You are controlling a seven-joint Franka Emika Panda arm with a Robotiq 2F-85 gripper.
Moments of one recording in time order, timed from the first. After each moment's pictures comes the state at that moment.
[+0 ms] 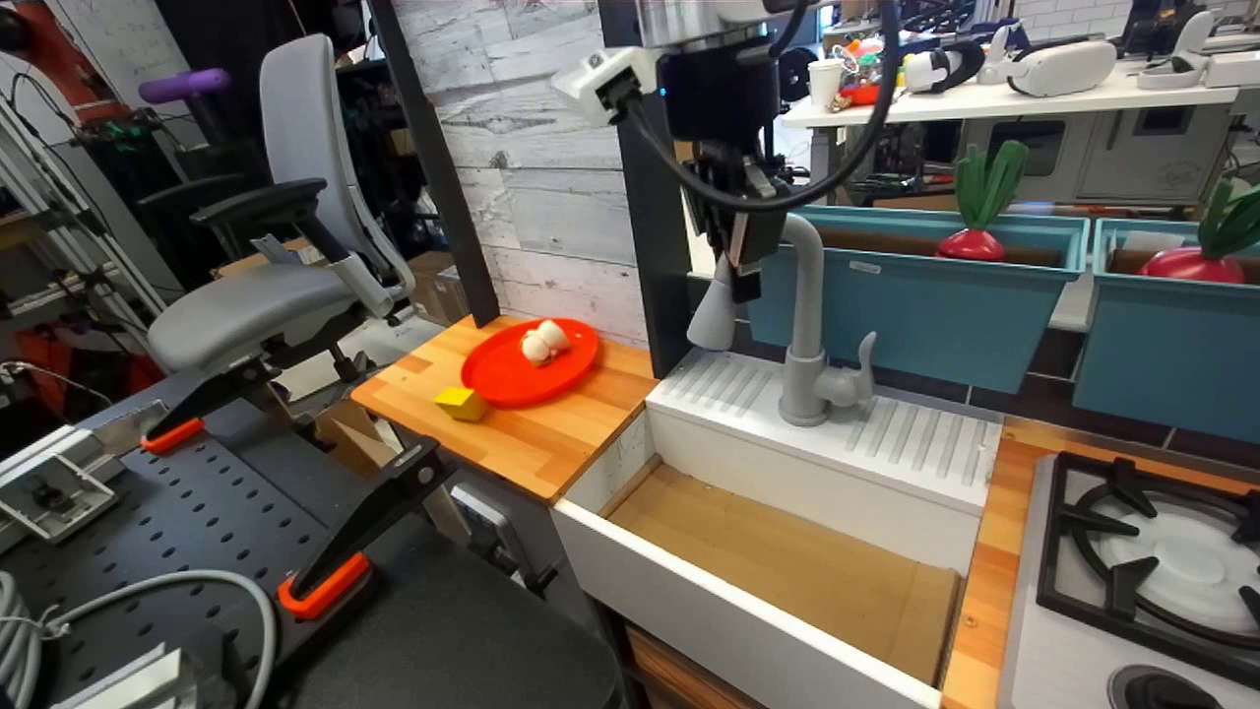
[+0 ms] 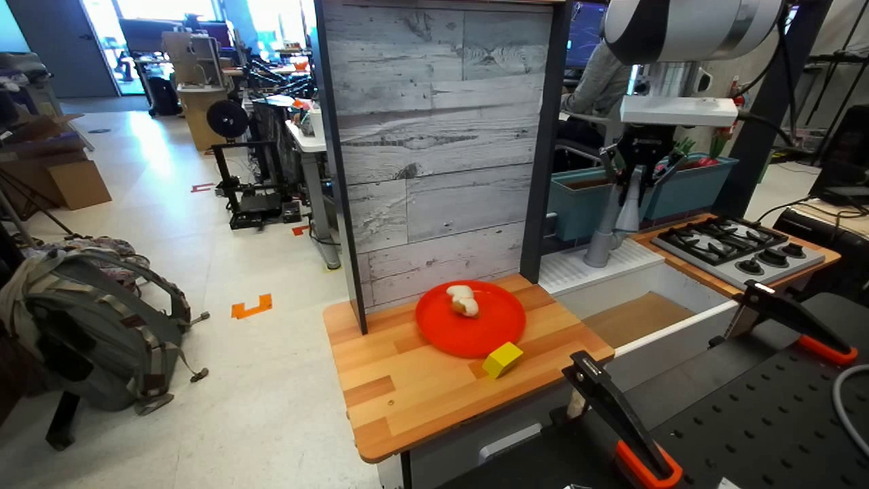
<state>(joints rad) -0.12 0.68 -0.19 -1.85 0.12 2.54 0.28</state>
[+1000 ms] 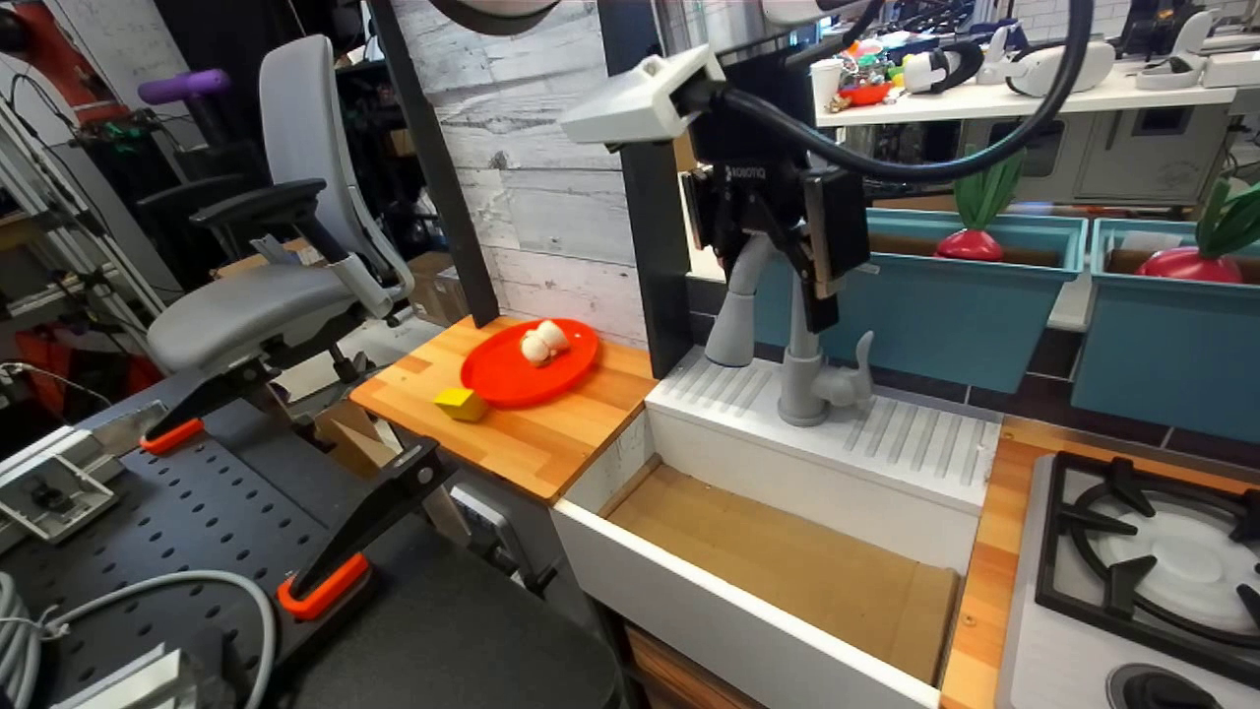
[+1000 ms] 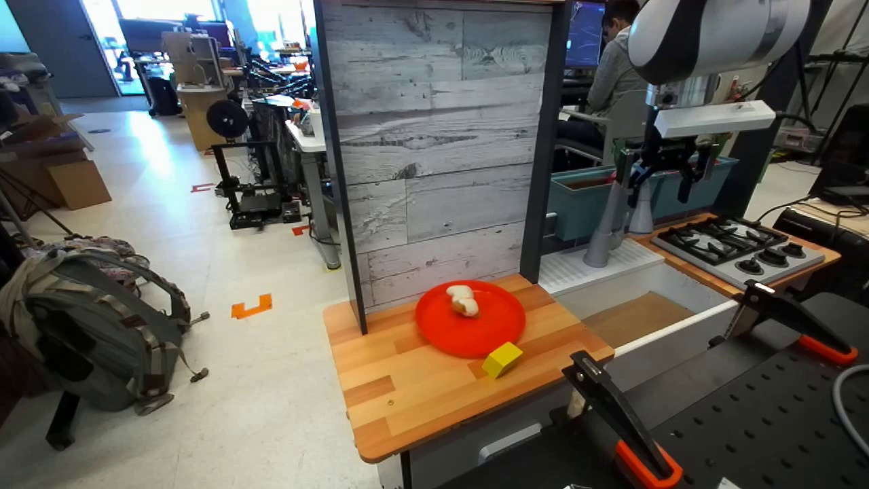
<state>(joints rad) -0.13 0.69 -0.23 -1.89 -0.02 2.60 0.15</state>
